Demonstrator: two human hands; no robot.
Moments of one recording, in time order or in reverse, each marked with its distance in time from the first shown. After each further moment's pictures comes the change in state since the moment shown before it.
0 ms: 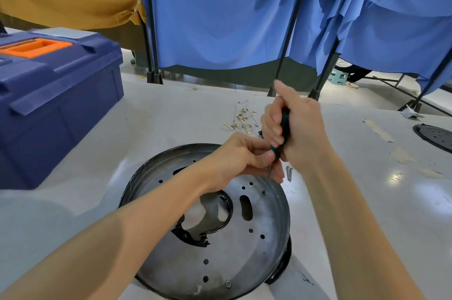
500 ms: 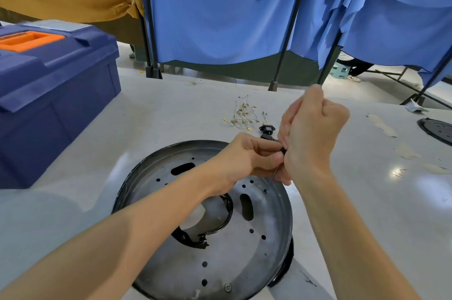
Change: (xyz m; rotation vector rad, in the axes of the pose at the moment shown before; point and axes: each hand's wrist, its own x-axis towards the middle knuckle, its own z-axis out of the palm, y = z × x) left_hand 0.005 -0.010 0.003 -0.010 0.031 -0.009; right_hand -0.008 0.014 0.005 -0.164 0.407 -0.242
